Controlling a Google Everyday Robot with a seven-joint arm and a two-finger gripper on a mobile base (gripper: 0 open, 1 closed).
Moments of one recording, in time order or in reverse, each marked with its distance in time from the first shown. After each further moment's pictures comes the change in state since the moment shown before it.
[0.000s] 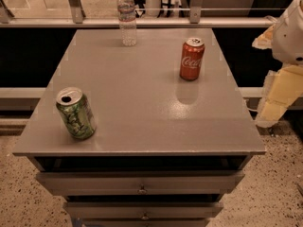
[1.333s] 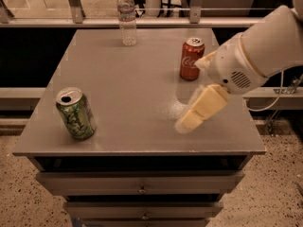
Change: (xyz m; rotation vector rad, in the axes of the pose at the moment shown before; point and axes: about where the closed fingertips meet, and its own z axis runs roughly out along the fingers) arm -0.116 0.031 0.060 -0.111 -0.437 0.151
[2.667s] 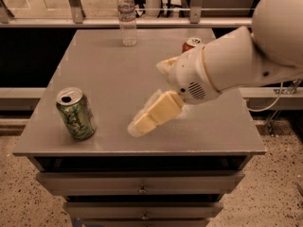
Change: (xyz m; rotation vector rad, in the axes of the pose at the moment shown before) arm -0.067 0.037 0.044 -0.060 -0.240 0.003
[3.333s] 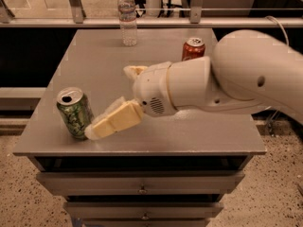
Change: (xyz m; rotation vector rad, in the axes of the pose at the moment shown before) arm -0.041 0.023 0.059 -0.035 -0.250 0.022
